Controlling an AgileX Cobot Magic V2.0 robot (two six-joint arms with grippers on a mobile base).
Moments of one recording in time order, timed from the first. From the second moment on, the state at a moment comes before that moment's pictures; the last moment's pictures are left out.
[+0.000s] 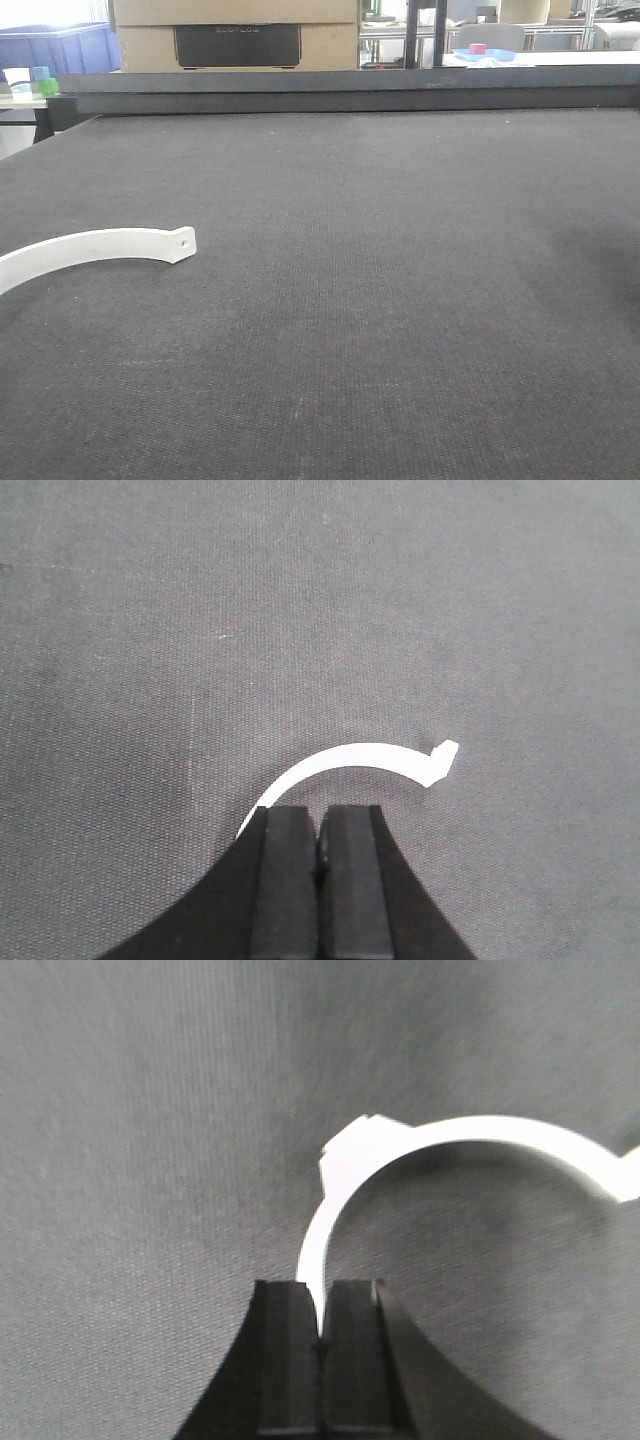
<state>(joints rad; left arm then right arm) -0.06 1.15 -0.93 -0.25 0.68 0.05 0.03 1.38 -0.92 0.16 0.93 0.14</state>
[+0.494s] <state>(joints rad) -0.06 1.15 -0.86 -0.26 0.70 0.05 0.12 1.53 -0.98 0.01 0.95 0.41</state>
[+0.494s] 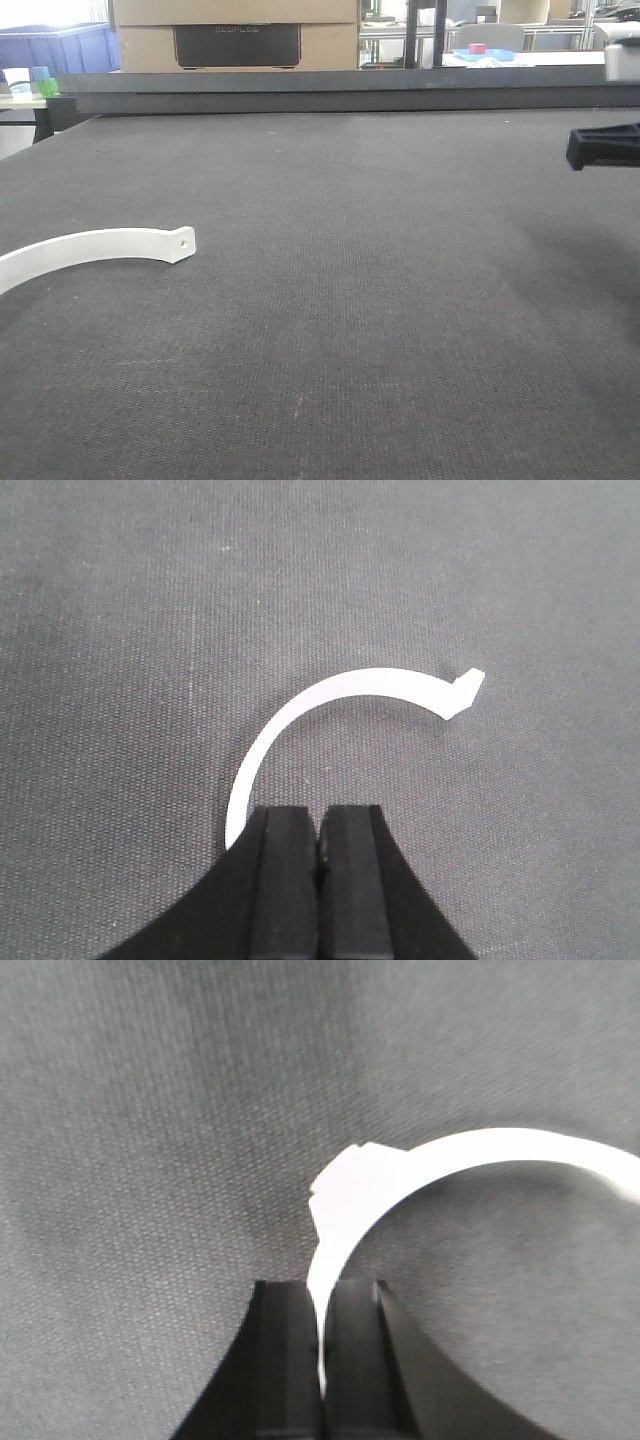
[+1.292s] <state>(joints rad) -0.06 1.15 -0.86 -0.26 0.70 0.05 0.12 1.64 -0.98 0.03 0.92 0.41</state>
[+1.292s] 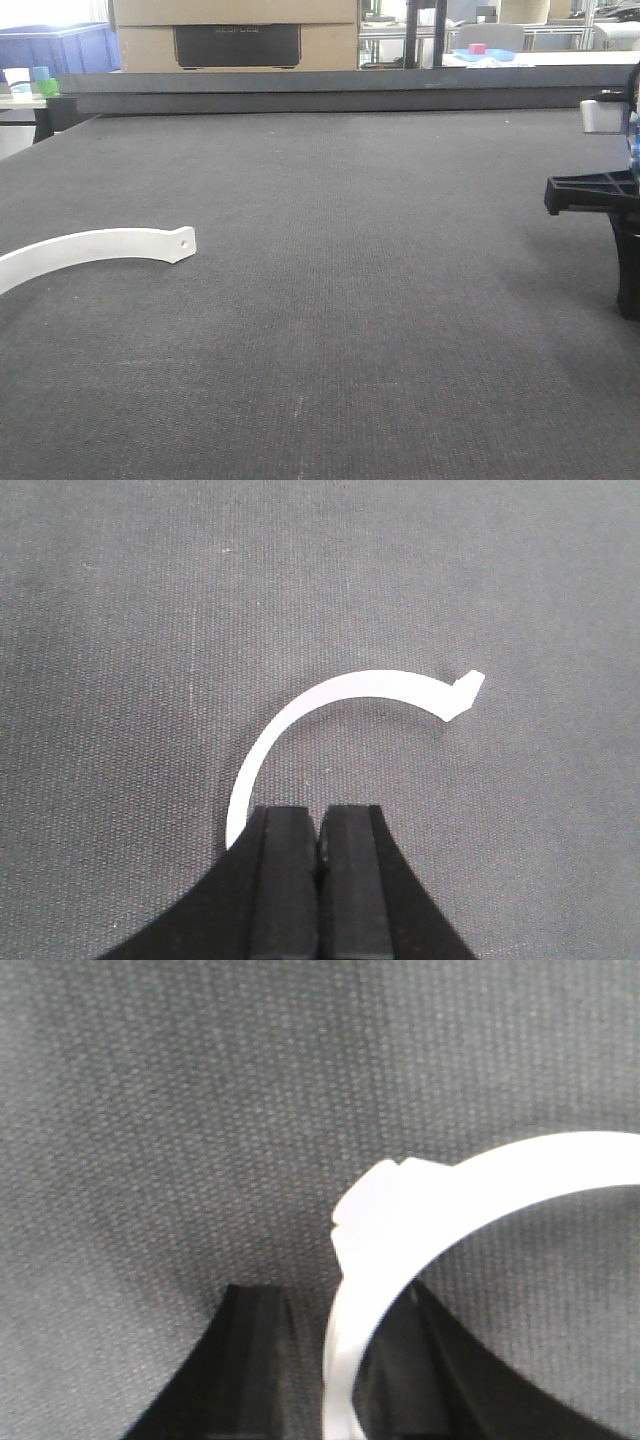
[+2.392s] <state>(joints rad) -0.12 1.52 -1.08 -0.06 0.99 0.00 0.12 1.41 -1.04 0.03 0.97 0.34</state>
